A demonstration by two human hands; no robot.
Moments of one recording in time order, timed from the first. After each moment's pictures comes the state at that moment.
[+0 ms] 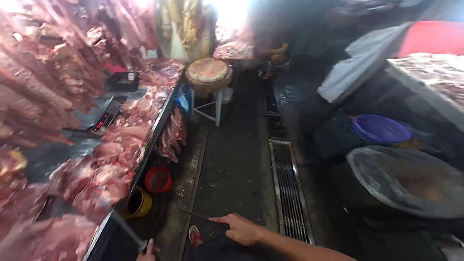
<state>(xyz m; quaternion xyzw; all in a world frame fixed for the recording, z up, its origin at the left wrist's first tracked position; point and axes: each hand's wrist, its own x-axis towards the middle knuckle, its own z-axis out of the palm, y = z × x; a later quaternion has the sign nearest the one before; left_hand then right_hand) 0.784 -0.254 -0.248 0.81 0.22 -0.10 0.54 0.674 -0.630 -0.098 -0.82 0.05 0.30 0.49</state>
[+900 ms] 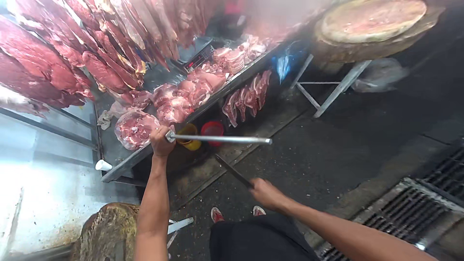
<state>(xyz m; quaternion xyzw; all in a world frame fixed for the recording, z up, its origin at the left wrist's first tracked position) 0.778 -0.351 0.004 0.90 -0.15 0.40 0.11 0.645 -0.737 -0.085 -0.87 -0.06 0.36 0.34</state>
